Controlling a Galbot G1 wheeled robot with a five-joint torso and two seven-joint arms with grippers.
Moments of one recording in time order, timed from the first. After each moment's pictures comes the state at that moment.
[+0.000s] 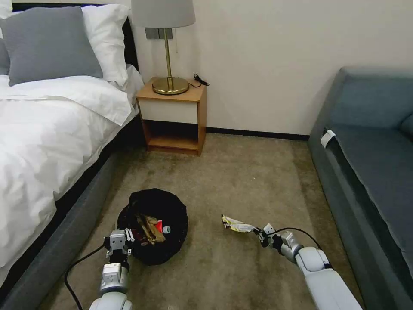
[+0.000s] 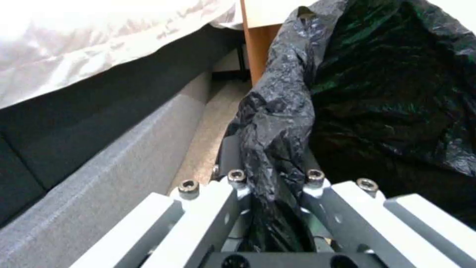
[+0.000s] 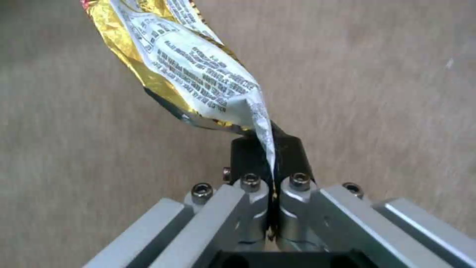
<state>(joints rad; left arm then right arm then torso) 1.57 -1.42 -0.55 -1.82 0.03 -0.15 -0.22 -1.01 1.27 0.48 1.08 -0.09 0.12 -0.64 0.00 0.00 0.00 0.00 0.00</state>
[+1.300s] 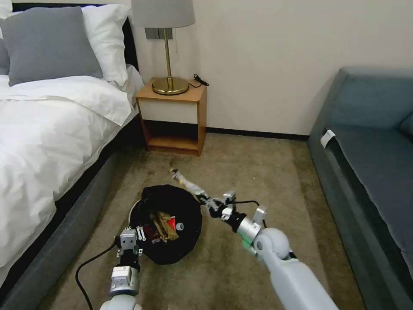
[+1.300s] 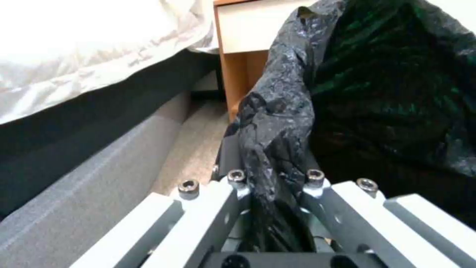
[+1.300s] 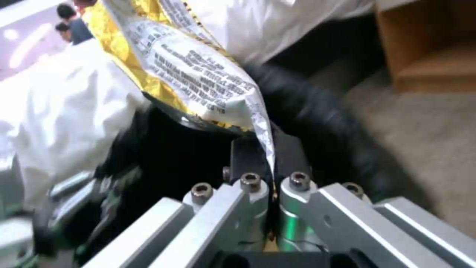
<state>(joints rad) 1.60 -1.45 -0.50 -1.89 0.06 -0.17 -0.21 -1.07 1.34 0.19 1.57 0.63 -0.16 -0.62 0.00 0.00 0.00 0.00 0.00</state>
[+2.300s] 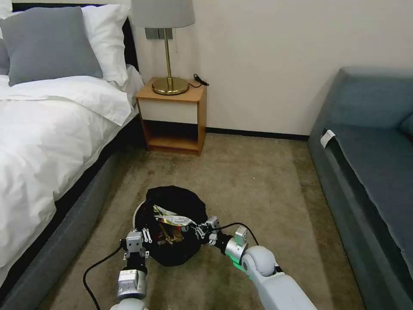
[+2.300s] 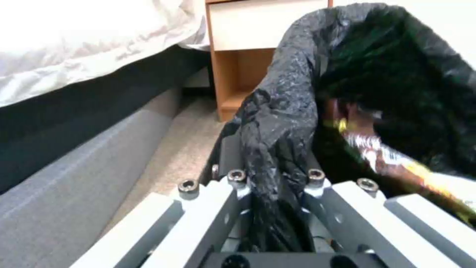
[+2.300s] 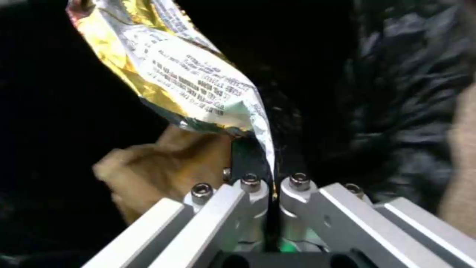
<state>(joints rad) 1.62 -1.49 -0.45 -1.91 0.08 -0.18 -0.24 -1.09 1.38 0.13 1.41 0.29 -0.02 -0.59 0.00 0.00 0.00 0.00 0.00</state>
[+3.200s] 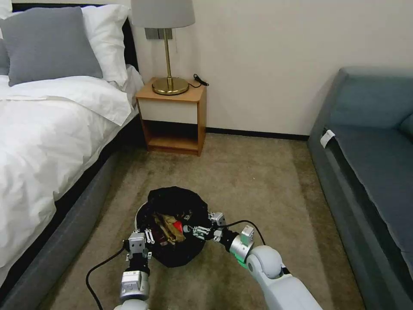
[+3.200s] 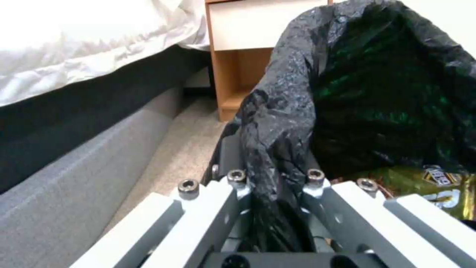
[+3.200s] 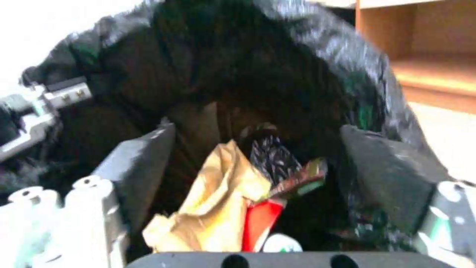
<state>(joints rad) 1.62 -1.49 -0.44 -1.90 0.09 -0.19 -0.24 -1.15 1.35 0.15 1.58 0.32 -0.01 -0.55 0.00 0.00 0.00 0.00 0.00</state>
